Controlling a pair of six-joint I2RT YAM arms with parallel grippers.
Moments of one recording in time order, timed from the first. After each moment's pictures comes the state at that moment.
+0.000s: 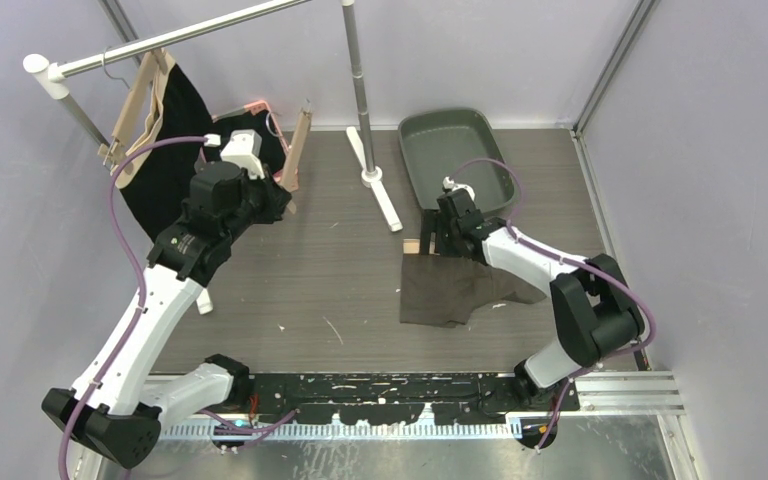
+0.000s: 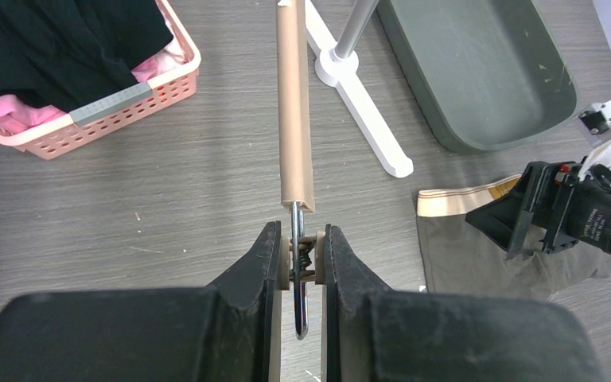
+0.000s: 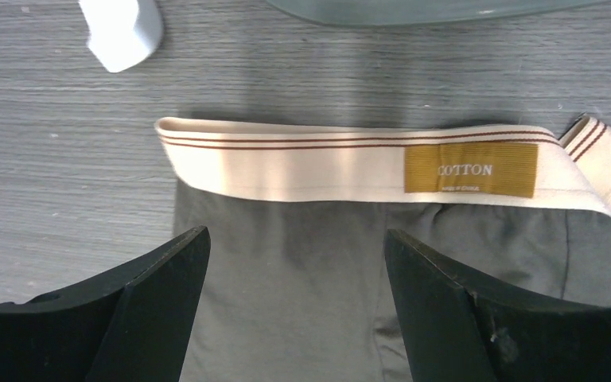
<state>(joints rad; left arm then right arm) -0.40 1.03 1.19 -0.56 -0.10 -0.30 0.49 1.53 0.92 -0.29 0.12 0.47</state>
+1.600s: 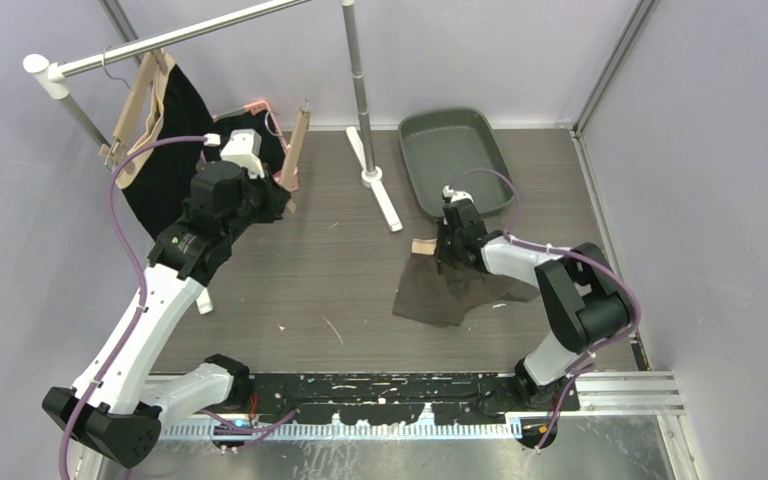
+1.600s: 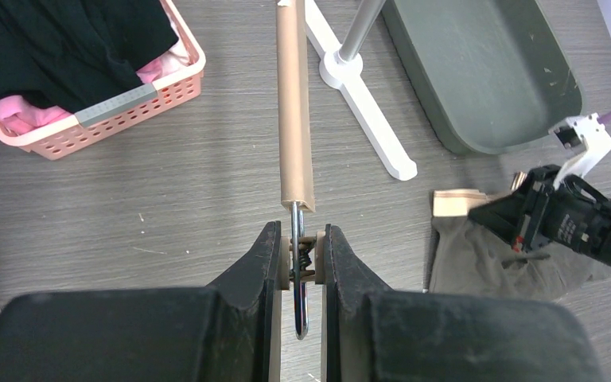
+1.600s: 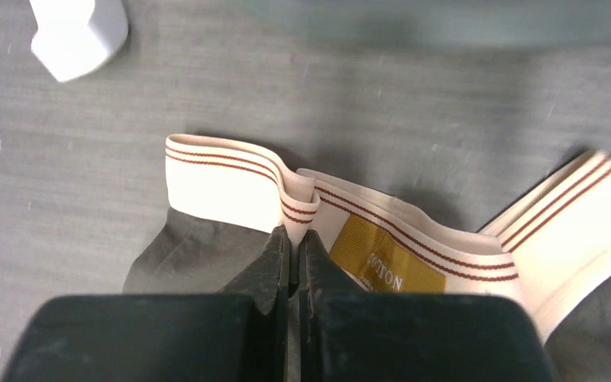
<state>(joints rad) -0.40 1.03 1.19 -0.55 -0.11 -0.30 0.44 1.65 0.82 -0.01 0.08 0.37</state>
